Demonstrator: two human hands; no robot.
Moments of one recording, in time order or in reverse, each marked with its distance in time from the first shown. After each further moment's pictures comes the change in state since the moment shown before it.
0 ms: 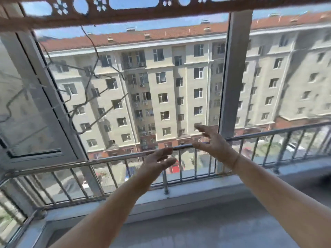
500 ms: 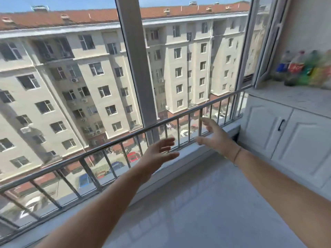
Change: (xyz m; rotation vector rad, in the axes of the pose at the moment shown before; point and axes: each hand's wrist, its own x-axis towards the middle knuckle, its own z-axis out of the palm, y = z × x) left_hand 0.071 0.059 0.316 -0.049 -0.416 0.047; right_hand -0.169 0.132 -0.276 -0.115 0.322 0.338
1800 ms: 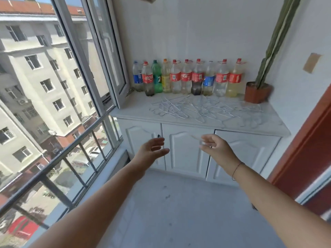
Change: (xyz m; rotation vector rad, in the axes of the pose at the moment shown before) left_hand 0.534 0.088 0.527 -0.046 -0.635 0.093; right_hand 0.067 0.340 -0.514 -0.019 0.819 0.501
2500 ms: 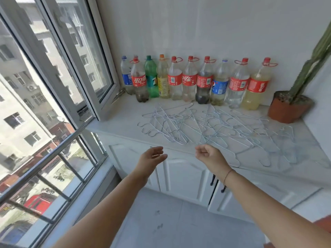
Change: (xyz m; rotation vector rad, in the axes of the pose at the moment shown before) left_hand 0.340 -0.045 0.050 -0.046 0.118 -0.163; right_hand 0.338 0.101 -0.013 0.033 -0.107 0.132
